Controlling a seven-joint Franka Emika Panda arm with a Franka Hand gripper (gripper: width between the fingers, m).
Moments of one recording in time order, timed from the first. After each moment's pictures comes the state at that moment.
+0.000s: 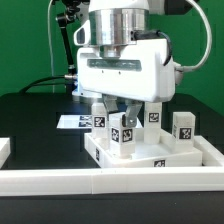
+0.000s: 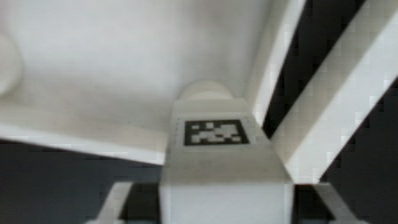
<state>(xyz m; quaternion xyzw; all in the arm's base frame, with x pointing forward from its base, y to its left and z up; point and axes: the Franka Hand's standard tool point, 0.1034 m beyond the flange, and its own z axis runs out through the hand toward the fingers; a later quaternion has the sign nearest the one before) 0.605 -0.006 0.084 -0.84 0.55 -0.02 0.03</state>
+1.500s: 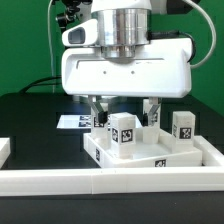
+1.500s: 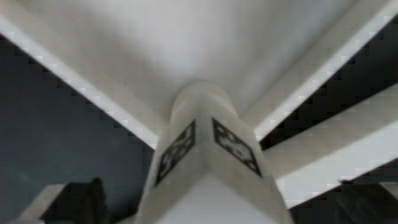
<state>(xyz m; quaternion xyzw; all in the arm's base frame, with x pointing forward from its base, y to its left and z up) 0.606 0.000 0.085 -0.98 0.20 -0.03 0.02</state>
